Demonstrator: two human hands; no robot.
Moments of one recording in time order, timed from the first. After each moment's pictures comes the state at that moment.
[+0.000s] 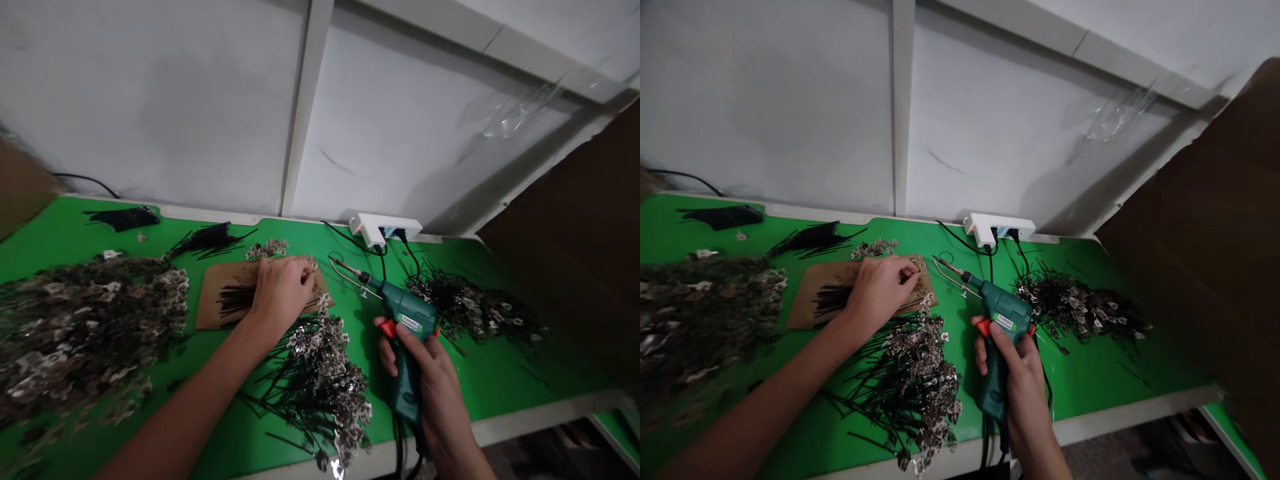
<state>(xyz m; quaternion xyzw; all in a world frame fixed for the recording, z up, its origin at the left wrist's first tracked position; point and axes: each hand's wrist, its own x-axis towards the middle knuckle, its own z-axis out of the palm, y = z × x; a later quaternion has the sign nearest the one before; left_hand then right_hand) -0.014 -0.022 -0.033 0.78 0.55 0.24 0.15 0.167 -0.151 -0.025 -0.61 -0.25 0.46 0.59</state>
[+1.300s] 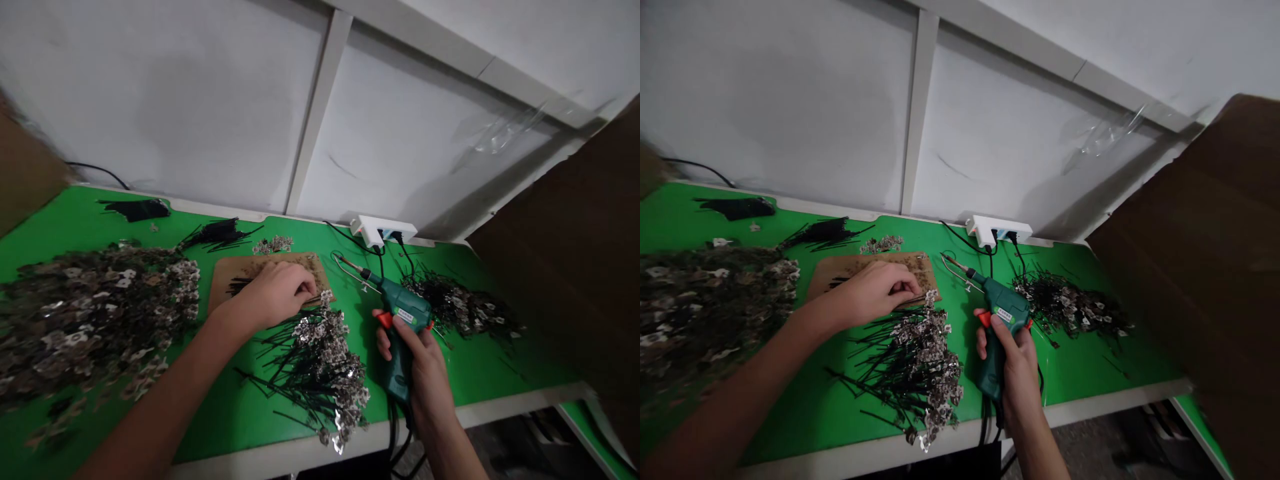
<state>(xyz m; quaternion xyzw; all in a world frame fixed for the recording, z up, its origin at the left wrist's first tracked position) -0.053 -0.023 -0.015 0.85 0.40 0.14 0.31 0.160 -0.149 -0.022 -0.61 -0.26 0.44 0.60</state>
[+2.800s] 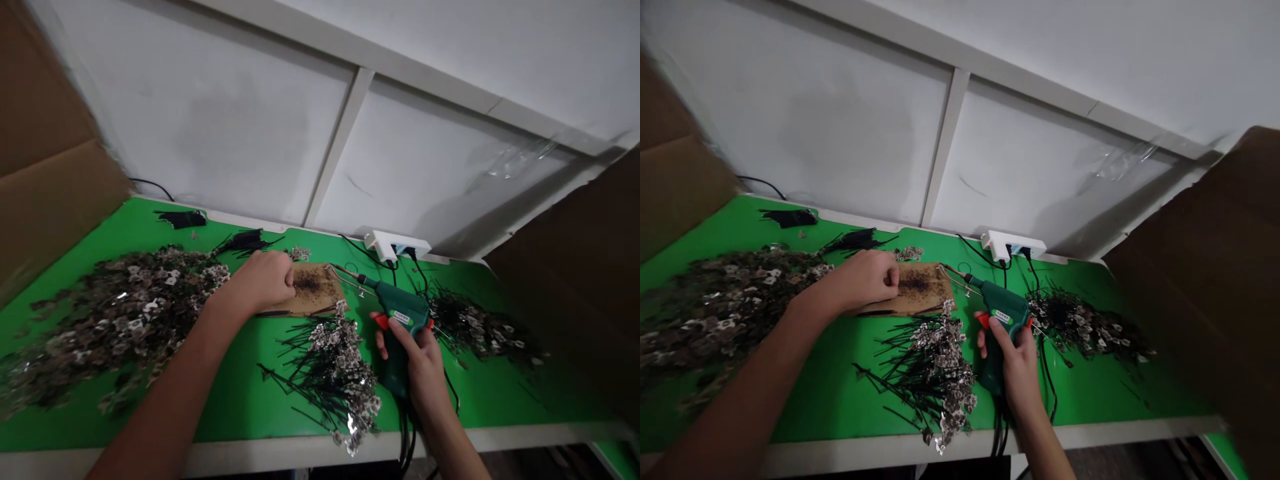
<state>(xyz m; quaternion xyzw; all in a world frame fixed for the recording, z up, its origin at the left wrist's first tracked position) -0.098 -0.014 0.011 0.83 0.52 0.09 0.16 0.151 -0.135 -0.020 -0.60 -0.36 0.43 0.57</state>
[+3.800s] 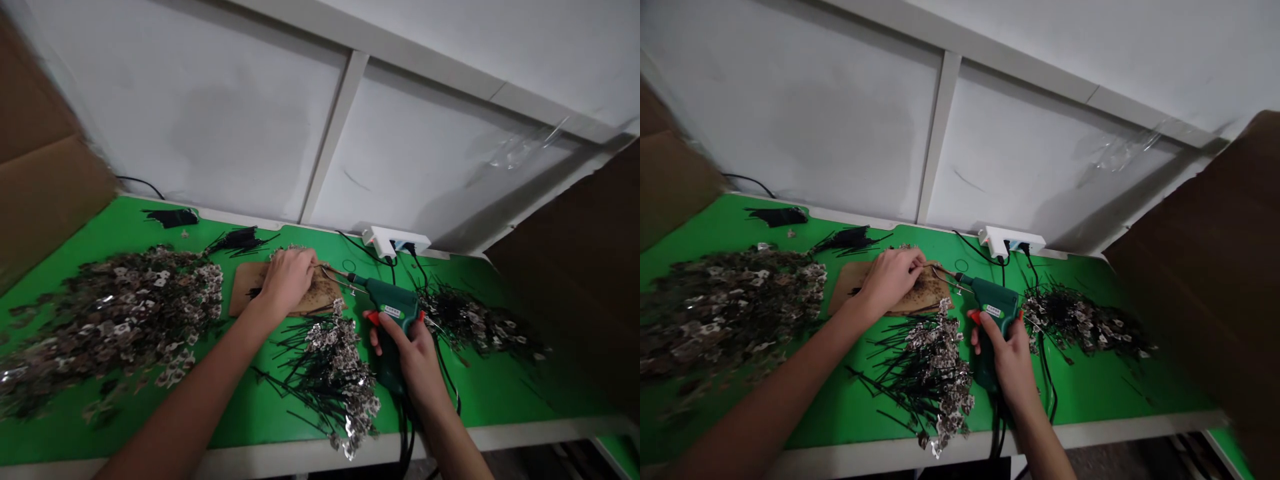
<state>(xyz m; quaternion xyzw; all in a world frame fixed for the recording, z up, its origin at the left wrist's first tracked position) -0.045 -0.002 -0.032 0.80 0.54 0.22 0.15 0.155 -0.127 -0.024 -0.63 -0.40 0.42 0.51</state>
